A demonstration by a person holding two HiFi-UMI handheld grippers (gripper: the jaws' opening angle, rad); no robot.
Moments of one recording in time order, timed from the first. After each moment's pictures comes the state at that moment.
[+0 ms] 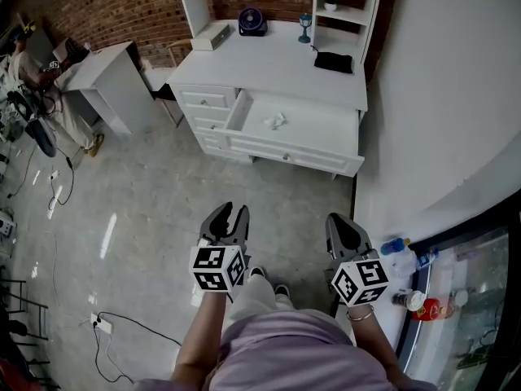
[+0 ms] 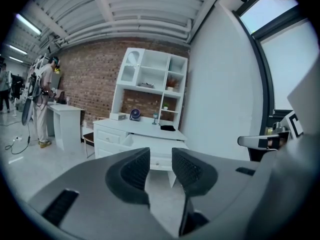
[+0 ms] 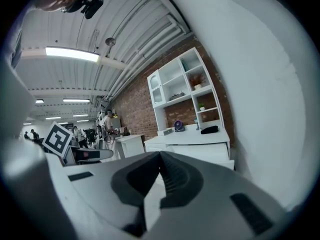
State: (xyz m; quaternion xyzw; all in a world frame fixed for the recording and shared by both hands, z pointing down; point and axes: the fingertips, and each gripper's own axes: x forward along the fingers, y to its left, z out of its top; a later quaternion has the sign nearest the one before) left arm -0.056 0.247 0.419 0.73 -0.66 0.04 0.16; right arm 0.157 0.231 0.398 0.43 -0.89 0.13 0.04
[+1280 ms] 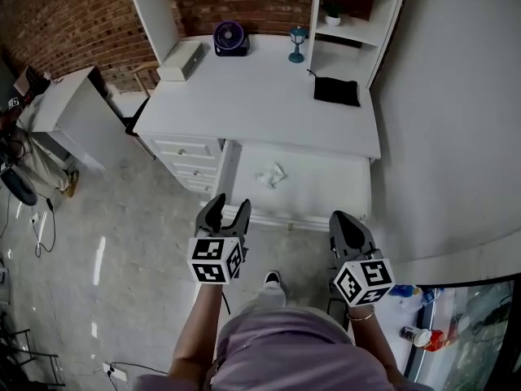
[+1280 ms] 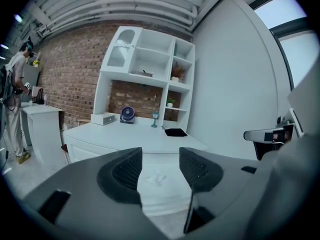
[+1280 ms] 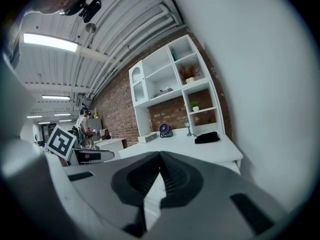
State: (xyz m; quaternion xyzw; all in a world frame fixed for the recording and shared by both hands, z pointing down) left arm -0.149 -0.073 0.431 0.77 -0.61 0.07 0.16; right arm 0.076 -0.052 0.398 0.50 -0.85 0.14 0.04
